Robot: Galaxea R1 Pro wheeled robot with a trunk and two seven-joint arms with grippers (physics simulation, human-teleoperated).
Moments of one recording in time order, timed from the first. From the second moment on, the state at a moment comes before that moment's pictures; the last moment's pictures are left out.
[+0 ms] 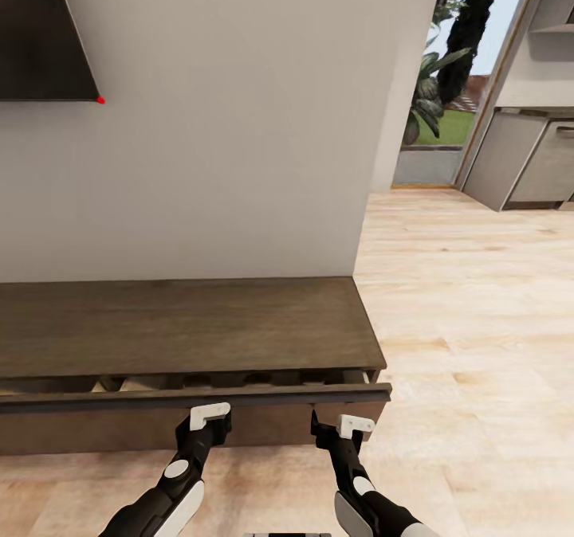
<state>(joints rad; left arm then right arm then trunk) -0.38 0.11 -0.57 -0.89 0.57 -0.03 0.43 -0.54 0.12 0.67 -0.33 -0.69 -0.49 -0.21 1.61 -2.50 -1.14</state>
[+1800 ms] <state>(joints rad) -0.38 0.11 -0.57 -0.92 0.56 -0.02 0.43 -0.54 0.12 0.67 -0.33 -0.69 -0.48 -0.21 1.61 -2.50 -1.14</state>
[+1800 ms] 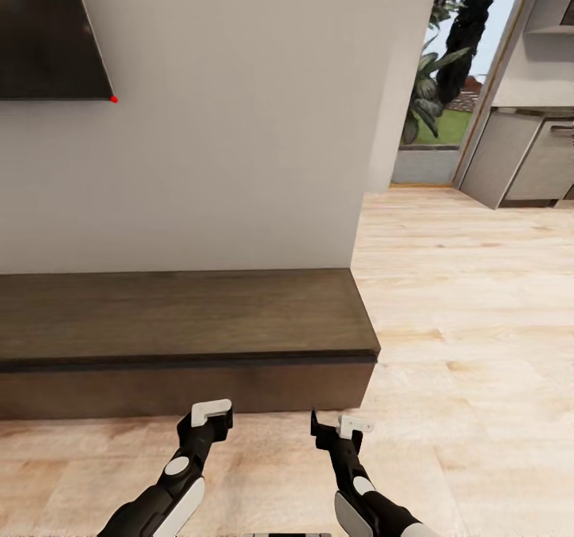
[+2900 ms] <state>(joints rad) -0.38 0.11 -0.37 -0.79 0.60 0.31 0.41 -0.54 0.11 0.67 -0.50 -0.83 0.07 -0.21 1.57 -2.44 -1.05</state>
